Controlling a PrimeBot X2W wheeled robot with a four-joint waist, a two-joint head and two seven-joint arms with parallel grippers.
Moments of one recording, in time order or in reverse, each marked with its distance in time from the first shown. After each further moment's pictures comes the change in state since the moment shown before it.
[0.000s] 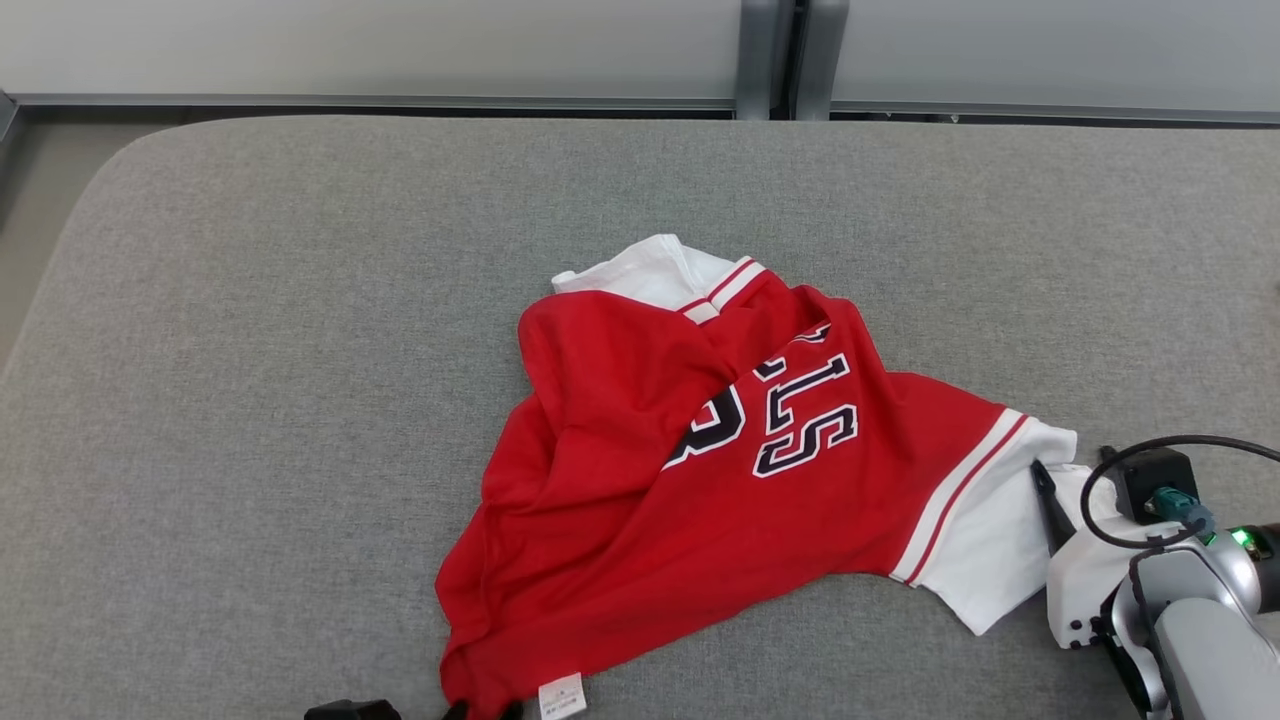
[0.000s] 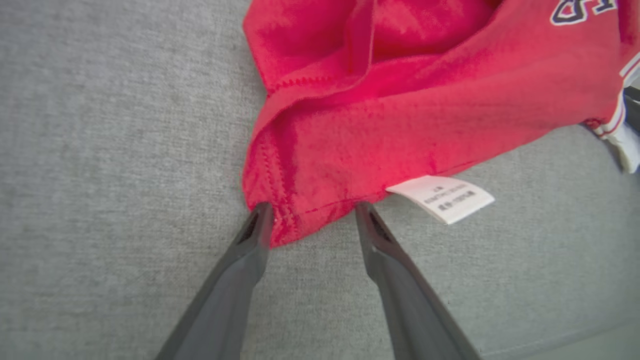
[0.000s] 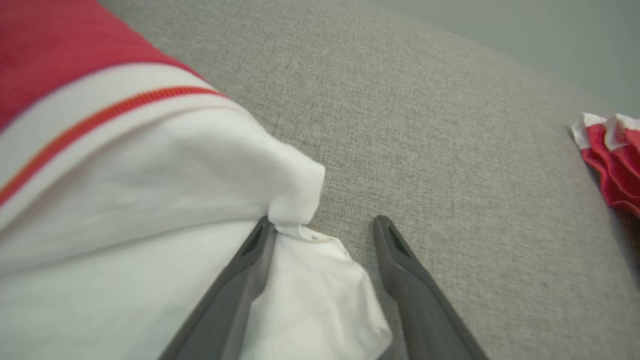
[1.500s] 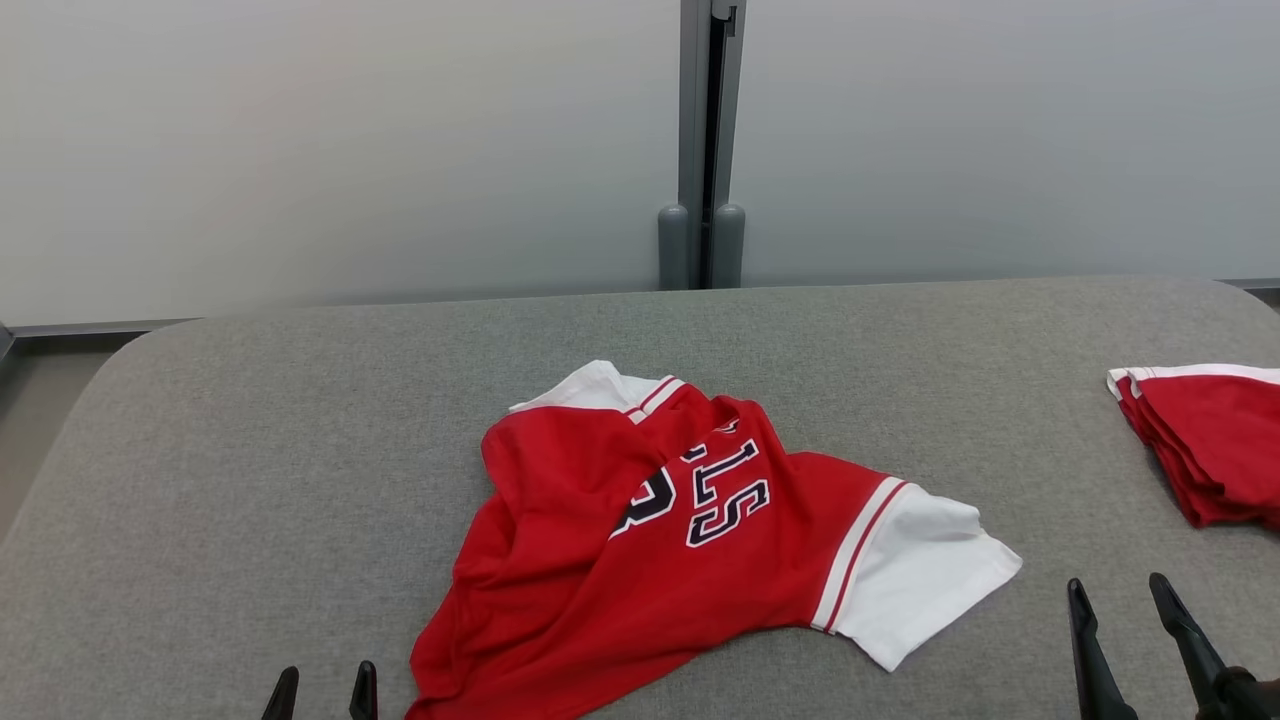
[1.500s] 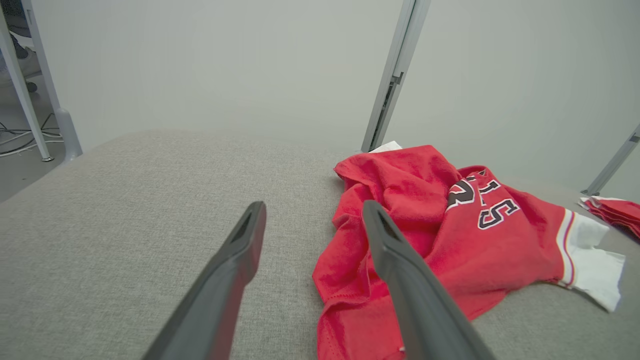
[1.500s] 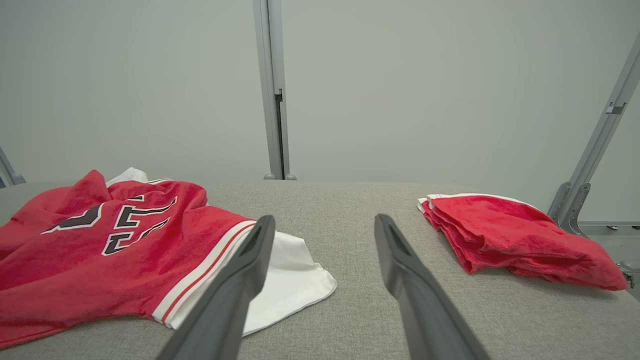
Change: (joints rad) left arm 0.044 0.016 0.185 0.066 0.119 -0.052 -0.522; right arm 0.541 0.188 -0.302 -0.619 0.003 0.000 -0.198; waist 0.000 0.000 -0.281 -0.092
